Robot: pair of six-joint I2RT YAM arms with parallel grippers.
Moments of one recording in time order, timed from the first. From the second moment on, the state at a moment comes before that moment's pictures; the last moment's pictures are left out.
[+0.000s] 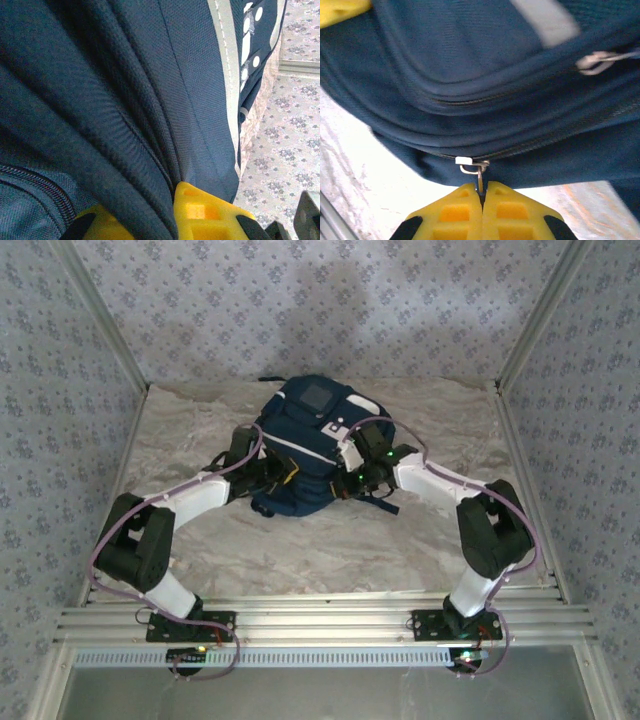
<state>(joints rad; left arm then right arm) -0.44 1.59 0.91 -0.04 0.37 -1.21 0.54 1.70 1.17 -0.54 -0.39 0.20</state>
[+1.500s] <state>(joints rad) -0.27 1.54 1.03 -0.41 0.46 -0.84 0.42 1.72 1.31 -0.60 -0.25 -0.15</state>
